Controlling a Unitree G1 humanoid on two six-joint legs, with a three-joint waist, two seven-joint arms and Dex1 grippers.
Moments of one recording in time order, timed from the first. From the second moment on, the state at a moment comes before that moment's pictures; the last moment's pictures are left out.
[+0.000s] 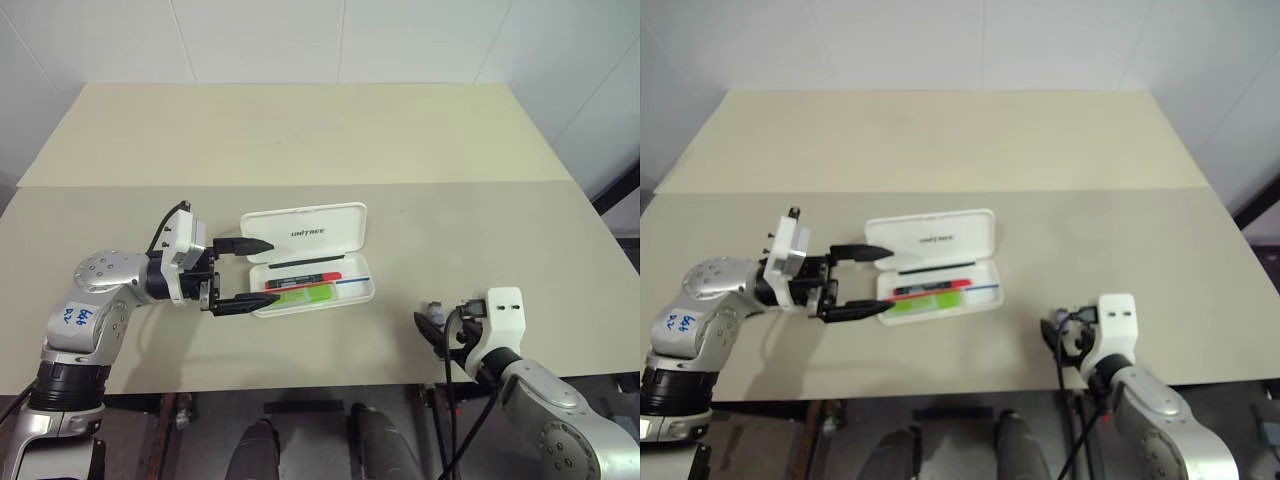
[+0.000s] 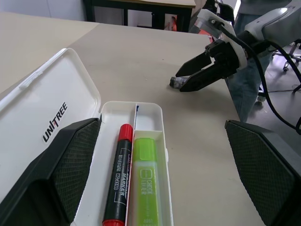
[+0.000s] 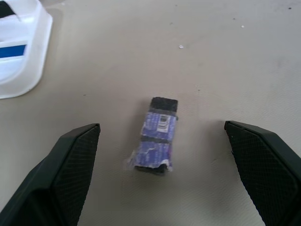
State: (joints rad) left arm -0.40 0.72 0.09 -0.10 -0.58 0.36 -1.20; right arm 0.10 -0.22 -0.26 -0.81 0.44 1.12 0.13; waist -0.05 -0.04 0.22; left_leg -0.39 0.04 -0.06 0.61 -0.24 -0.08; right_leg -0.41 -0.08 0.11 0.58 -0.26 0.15
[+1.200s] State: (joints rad) left arm -0.38 0.80 0.12 -0.09 -0.57 0.30 -1.27; right arm -0.24 -0.70 -0.10 -0.35 0.42 0.58 0.81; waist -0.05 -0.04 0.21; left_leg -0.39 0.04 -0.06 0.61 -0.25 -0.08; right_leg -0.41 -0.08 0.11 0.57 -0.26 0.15
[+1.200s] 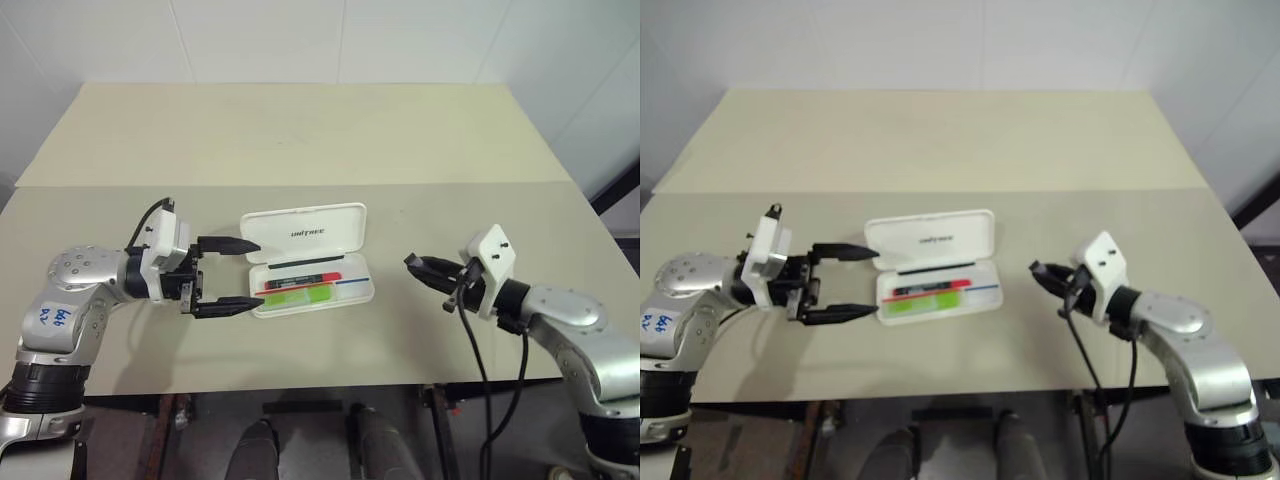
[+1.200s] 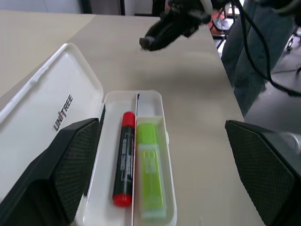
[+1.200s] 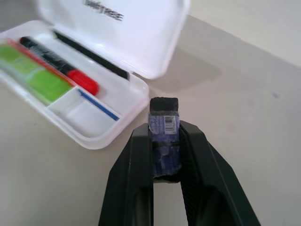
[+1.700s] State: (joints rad) left arm -0.33 0.78 0.15 -0.14 -0.57 0.31 -1.19; right arm -0.71 -0.61 0.23 0.34 0.18 0.03 1.28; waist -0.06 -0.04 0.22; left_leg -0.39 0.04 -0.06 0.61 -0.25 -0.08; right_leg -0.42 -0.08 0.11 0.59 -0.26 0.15
